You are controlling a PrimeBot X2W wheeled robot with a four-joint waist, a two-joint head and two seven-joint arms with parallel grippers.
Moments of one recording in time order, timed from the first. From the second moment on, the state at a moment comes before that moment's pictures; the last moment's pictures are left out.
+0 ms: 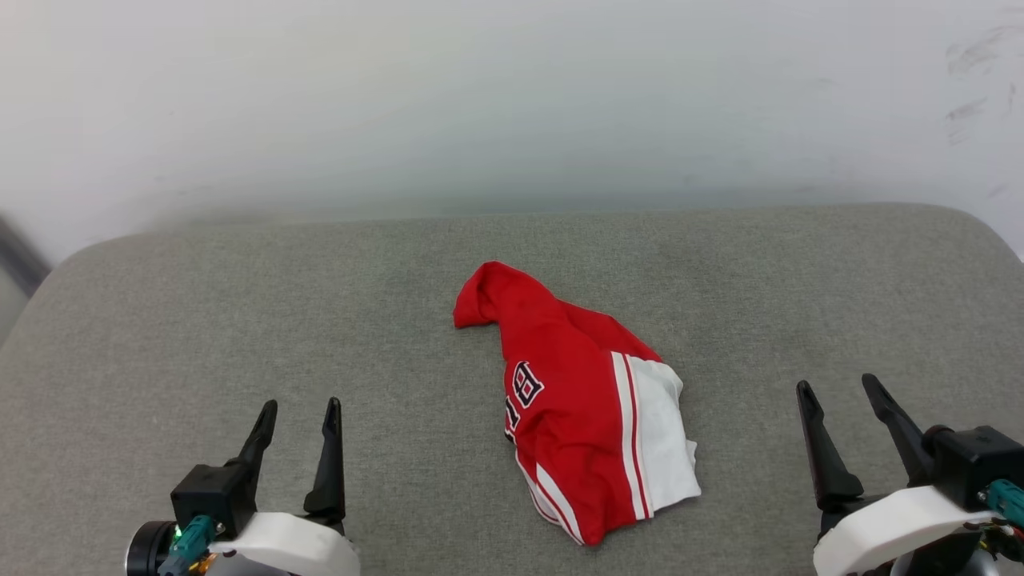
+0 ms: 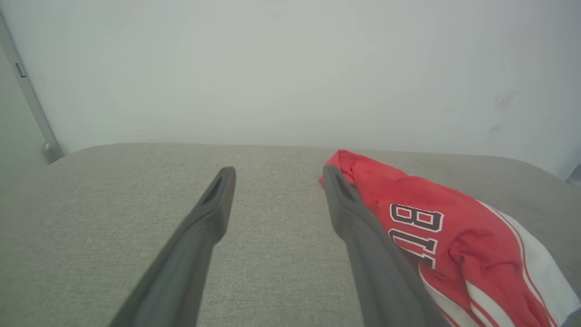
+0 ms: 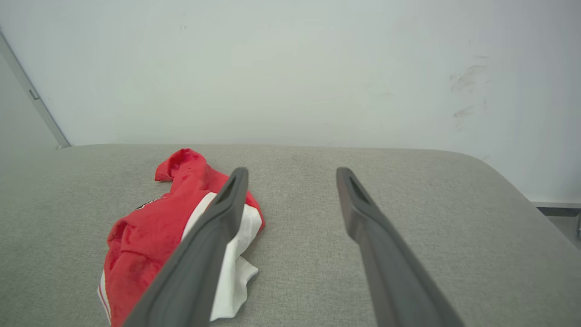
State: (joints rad) left arm 0.01 0.25 -0.22 0.06 -0.39 0.12 -0.22; right arm 0.09 -0.05 -0.03 -0.16 0.12 0.13 0.10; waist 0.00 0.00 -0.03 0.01
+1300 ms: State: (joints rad) left arm -0.13 0.22 -0.27 0.08 -0.39 0.09 -0.24; right arm -0.24 -0.12 0.12 0.22 0.42 0.13 0.83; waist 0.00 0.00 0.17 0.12
